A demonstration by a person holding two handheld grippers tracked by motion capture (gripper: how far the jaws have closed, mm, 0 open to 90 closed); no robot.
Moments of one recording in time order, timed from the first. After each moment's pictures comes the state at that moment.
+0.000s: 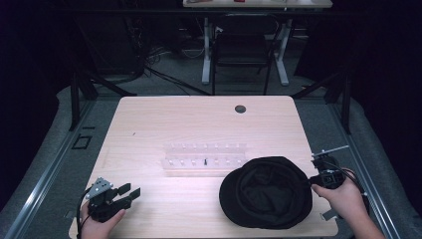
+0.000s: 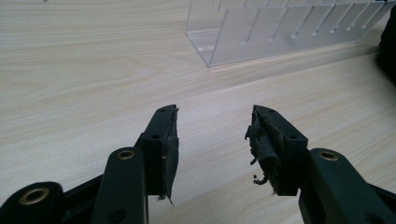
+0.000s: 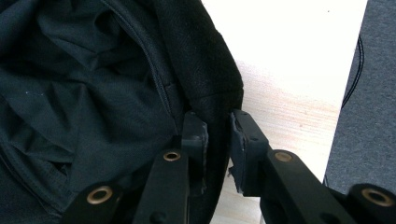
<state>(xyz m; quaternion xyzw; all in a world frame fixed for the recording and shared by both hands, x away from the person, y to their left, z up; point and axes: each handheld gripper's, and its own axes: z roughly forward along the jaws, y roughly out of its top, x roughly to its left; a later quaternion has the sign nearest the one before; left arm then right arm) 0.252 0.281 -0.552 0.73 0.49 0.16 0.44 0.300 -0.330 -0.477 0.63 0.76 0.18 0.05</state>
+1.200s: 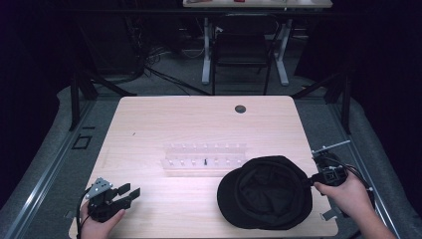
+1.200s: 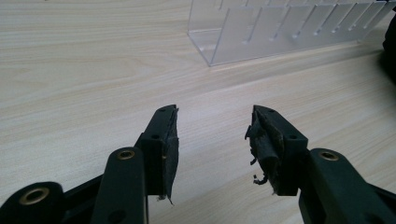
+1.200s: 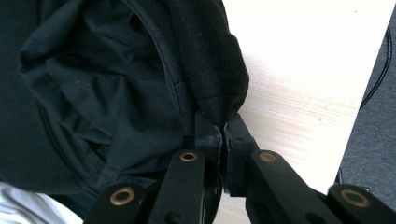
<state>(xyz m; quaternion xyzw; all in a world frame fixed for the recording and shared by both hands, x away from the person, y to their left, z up) 0.251 0.281 -0.553 0.73 0.50 0.17 0.45 0.297 -0.324 -0.453 0.62 0.77 0.18 0.02</state>
